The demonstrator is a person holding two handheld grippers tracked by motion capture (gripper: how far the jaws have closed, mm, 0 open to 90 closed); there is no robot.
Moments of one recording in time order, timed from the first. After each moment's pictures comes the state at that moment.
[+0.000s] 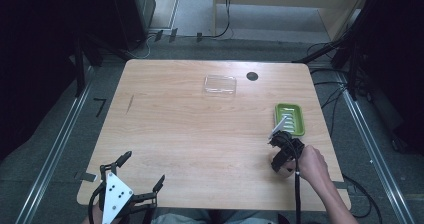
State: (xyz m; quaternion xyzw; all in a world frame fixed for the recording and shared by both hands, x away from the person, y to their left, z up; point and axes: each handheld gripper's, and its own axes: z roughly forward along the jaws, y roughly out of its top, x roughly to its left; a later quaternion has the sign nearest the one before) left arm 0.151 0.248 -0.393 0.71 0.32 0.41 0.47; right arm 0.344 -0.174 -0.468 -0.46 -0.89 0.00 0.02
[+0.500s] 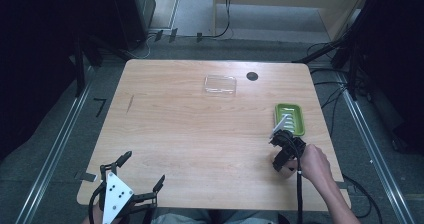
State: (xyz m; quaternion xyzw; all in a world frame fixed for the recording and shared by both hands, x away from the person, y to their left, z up) left arm 0.152 0.247 -0.393 0.71 0.32 0.41 0.47; right arm 0.343 -0.175 -0.459 -0.45 -0.89 0.01 0.02
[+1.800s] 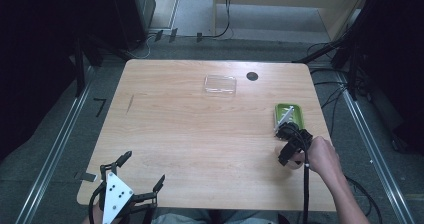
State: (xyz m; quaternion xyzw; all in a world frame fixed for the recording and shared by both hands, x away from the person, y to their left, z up) left arm 0.152 0.247 -0.393 0.71 0.32 0.41 0.47; right arm 0.351 -0.185 -0.431 -0.45 -0.89 0.01 0.02
